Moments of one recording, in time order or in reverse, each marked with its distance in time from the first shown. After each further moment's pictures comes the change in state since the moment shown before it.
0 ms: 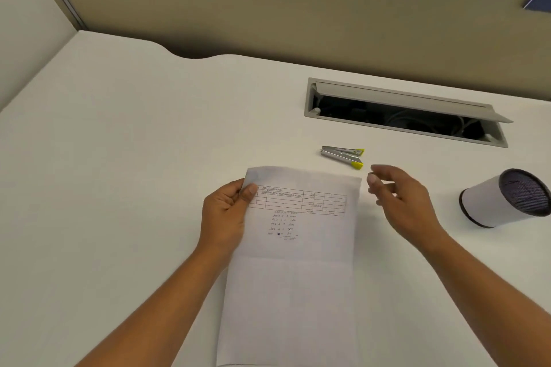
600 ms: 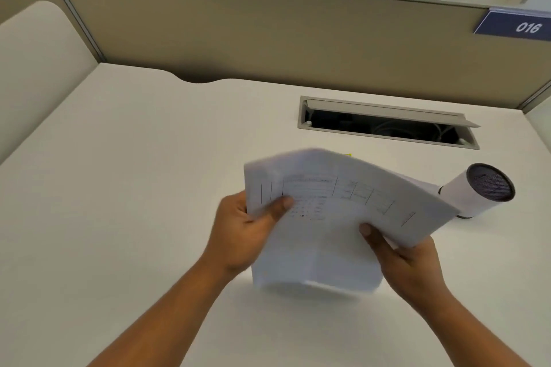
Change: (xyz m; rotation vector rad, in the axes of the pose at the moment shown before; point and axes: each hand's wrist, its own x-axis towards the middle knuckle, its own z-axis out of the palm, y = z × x) left_hand -0.081 0.070 0.009 0.115 -0.235 0.294; right_hand -0.132 -0.055 -0.021 0.363 0.083 -0.234
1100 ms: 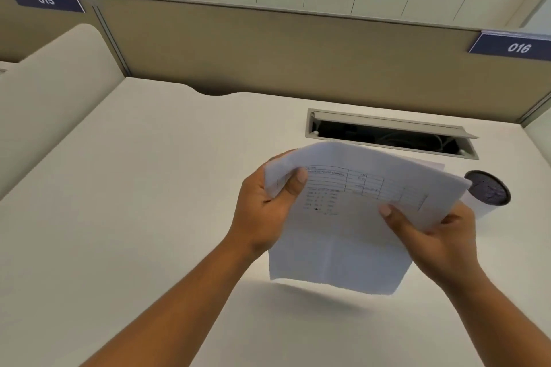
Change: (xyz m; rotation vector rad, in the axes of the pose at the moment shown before) left_hand -0.005 0.033 0.011 -0.015 -0.075 0.131; right_hand 0.001 -0.052 -0.021 0.103 -0.016 -0.209
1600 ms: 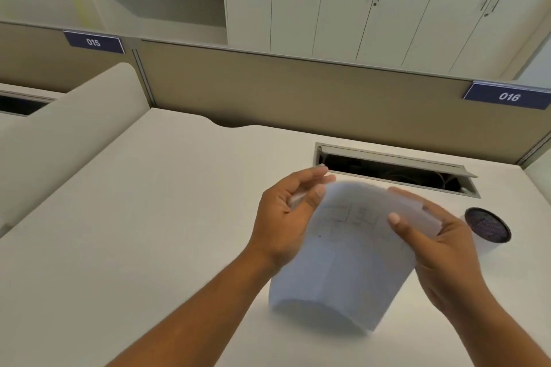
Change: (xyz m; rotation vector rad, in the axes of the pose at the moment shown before) left_hand -0.001 0.033 0.009 -0.002 0.051 -0.010; right_hand 0.008 -0.012 -0.001 0.288 0.063 0.214
